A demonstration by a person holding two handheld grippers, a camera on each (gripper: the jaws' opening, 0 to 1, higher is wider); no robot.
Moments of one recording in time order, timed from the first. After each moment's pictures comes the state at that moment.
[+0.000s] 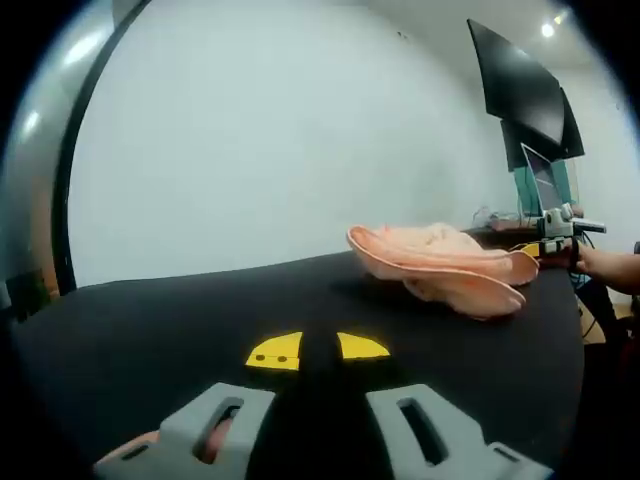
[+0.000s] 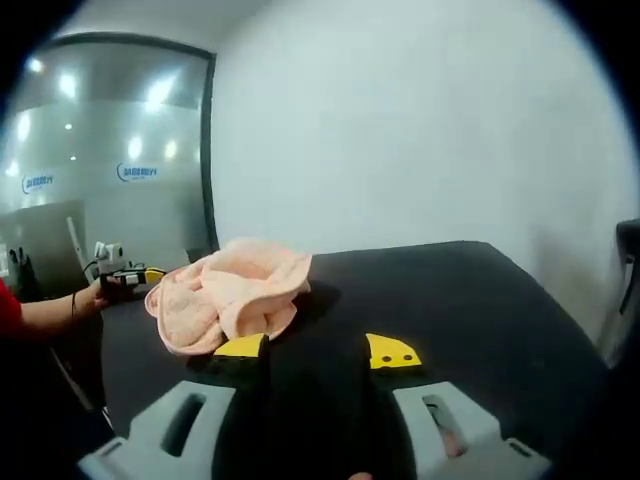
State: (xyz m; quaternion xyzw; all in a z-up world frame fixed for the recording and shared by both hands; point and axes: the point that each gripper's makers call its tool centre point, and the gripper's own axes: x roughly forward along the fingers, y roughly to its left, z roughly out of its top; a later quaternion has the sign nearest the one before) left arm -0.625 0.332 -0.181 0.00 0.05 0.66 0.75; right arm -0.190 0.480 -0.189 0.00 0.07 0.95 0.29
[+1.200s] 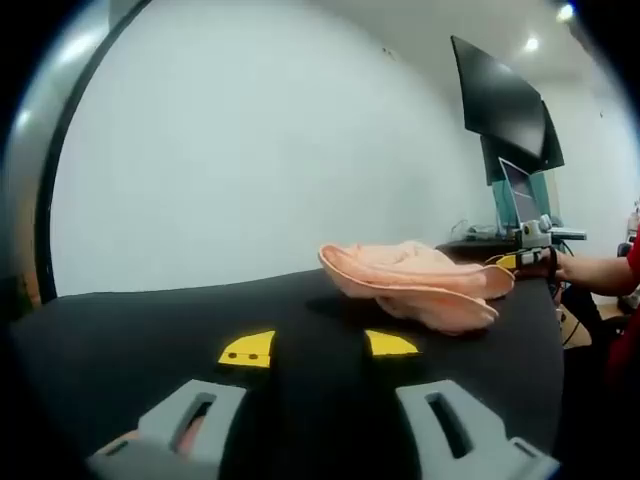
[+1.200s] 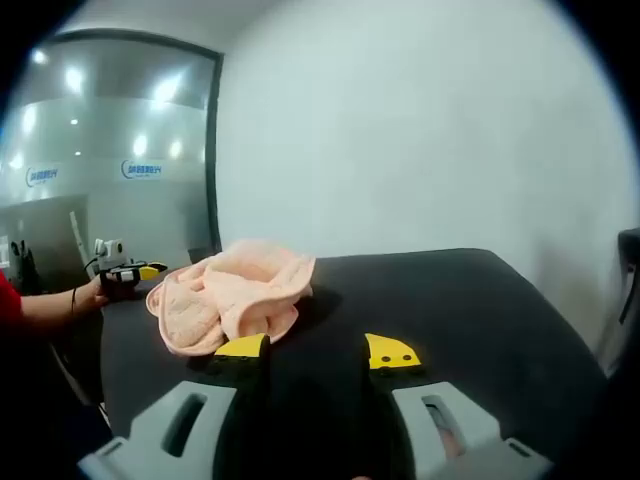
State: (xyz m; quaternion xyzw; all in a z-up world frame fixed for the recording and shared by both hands) left arm -0.596 0.330 -0.169 0.02 0.02 0.61 0.79; right arm -0.194 0.475 -0.185 0.00 0.06 0.96 0.28
